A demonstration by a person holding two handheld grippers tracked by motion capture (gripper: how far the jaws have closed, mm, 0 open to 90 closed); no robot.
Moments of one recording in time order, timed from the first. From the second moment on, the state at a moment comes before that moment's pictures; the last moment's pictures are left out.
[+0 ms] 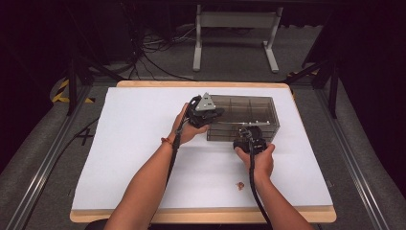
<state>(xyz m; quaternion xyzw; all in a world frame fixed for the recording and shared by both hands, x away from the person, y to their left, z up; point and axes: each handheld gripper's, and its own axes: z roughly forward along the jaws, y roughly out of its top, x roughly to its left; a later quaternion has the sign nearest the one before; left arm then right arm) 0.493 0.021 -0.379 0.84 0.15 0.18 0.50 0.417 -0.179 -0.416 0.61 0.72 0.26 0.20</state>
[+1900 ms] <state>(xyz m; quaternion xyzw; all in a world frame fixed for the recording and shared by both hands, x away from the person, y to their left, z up) 0.492 0.022 -0.381 0.83 0.15 0.17 0.51 0.410 -0.167 -0.432 0.64 0.68 0.27 0.25</state>
